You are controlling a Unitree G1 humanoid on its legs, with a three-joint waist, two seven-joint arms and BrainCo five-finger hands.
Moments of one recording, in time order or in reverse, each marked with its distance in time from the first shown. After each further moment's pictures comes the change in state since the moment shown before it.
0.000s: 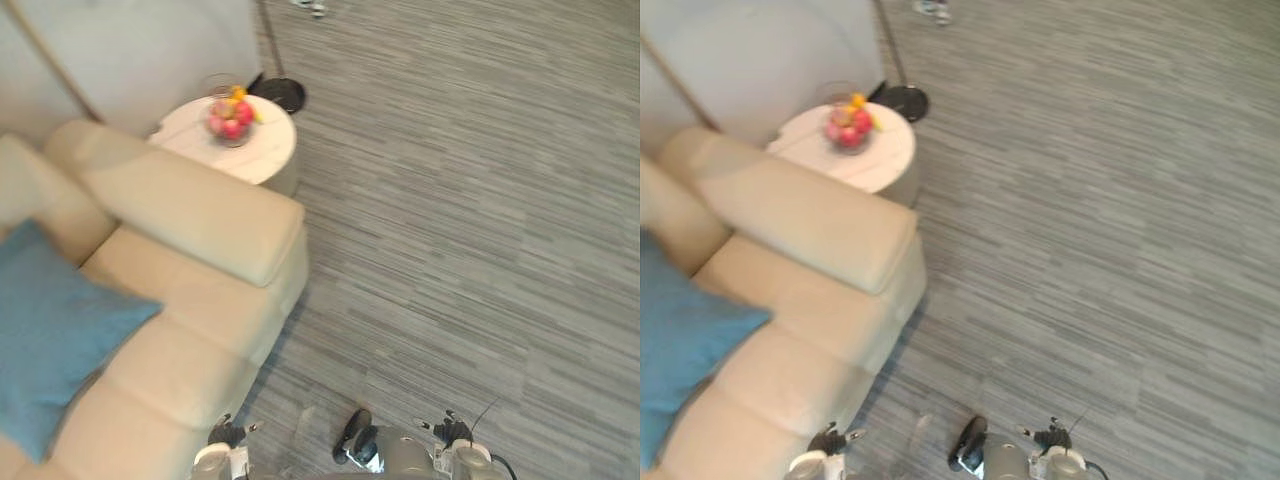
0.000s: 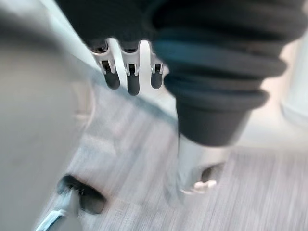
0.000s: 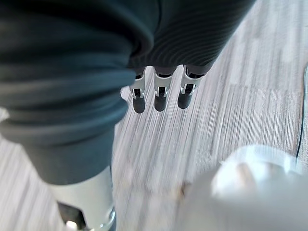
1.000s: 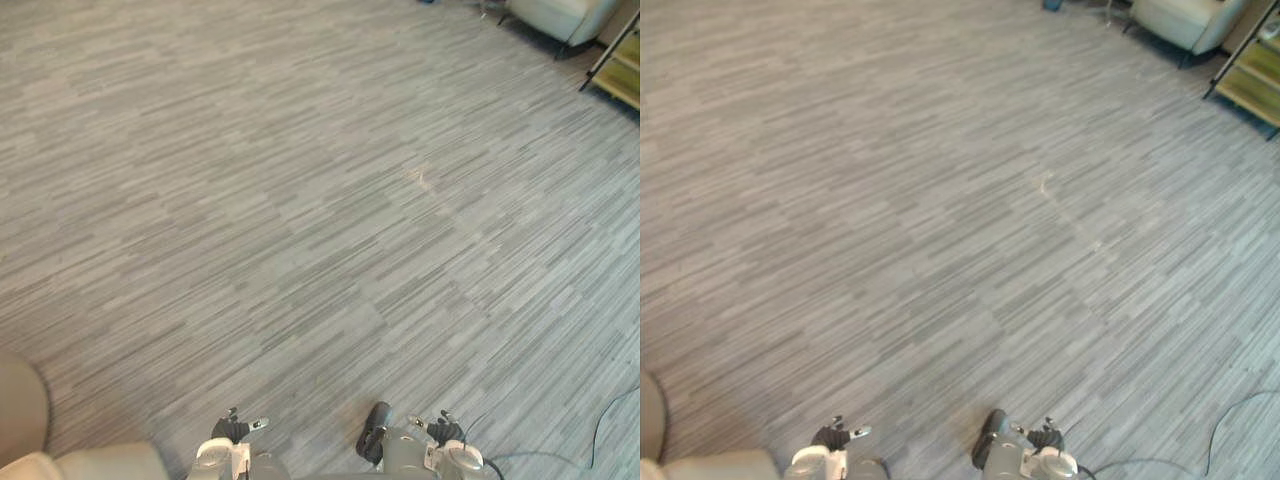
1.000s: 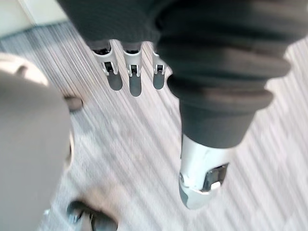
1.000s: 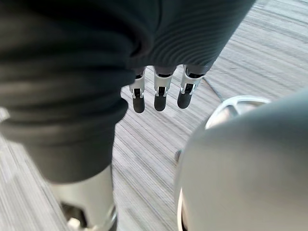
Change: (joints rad) left arm 0.005 -0.011 -0.060 0.025 -0.035 0.021 -0.024; right arm 0.010 0.035 -0.057 -0.042 0.019 -0.011 0.001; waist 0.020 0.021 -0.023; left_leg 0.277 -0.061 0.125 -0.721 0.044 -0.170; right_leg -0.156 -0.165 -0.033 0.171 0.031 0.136
